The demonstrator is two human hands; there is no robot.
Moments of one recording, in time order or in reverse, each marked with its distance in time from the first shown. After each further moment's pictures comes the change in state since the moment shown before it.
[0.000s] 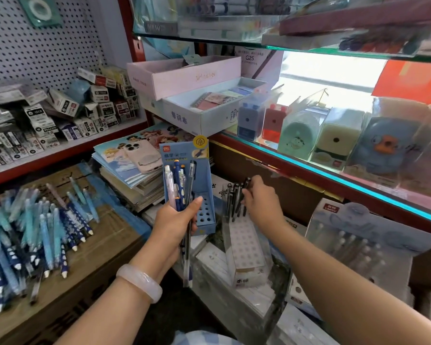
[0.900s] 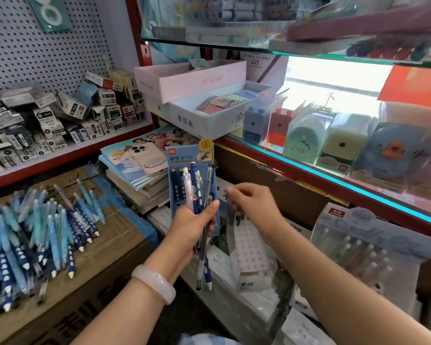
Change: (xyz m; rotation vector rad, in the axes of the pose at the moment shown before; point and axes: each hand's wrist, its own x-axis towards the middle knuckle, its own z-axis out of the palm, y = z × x) left_hand -0.007 0.002 0.008 -0.030 -0.188 0.019; right_hand -0.022 -0.038 -0.018 0.532 -0.161 0.067
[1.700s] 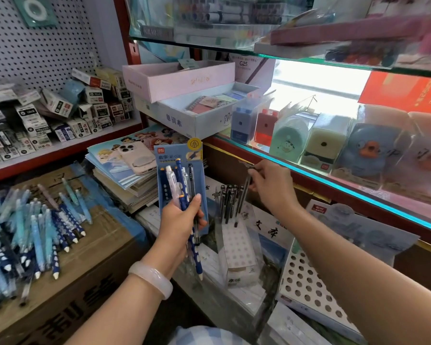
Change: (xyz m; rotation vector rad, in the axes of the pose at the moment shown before) left_hand 0.004 -0.004 0.011 -0.097 0.174 0.027; right_hand 0.016 -0.003 -0.047 -0.340 0.269 -0.145
